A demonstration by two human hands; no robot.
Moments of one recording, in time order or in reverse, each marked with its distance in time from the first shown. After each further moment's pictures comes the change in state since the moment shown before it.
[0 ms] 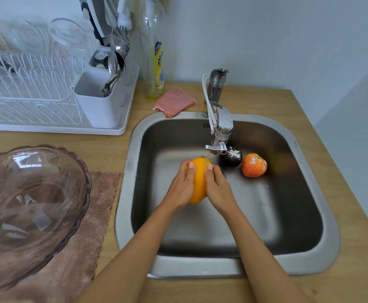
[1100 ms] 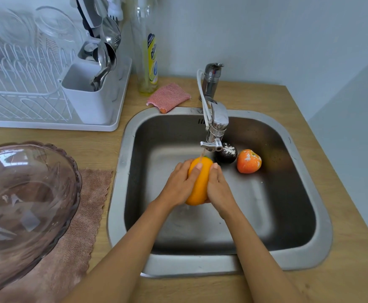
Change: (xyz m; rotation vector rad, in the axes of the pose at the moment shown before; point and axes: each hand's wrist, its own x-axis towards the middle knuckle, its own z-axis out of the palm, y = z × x) left_hand 0.005 0.001 0.002 0.237 -0.013 0.125; right_hand 0.001 0.009 -0.004 0.065 0.033 0.150
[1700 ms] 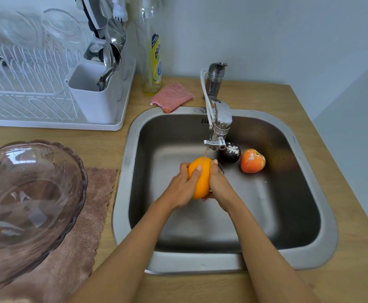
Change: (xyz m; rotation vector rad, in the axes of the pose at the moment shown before) left_hand -0.011 0.003 -0.005 -0.028 -0.109 -0.171; right_hand 0.008 -0.015 0.004 0.065 -0.119 0.135
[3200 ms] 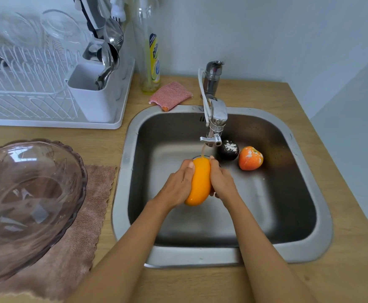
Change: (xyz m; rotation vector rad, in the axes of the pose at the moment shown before) left_hand -0.004 -0.009 0.000 -0.006 -0.013 0.097; right_hand -0.005 0.000 -0.012 -0.164 0.140 -0.061
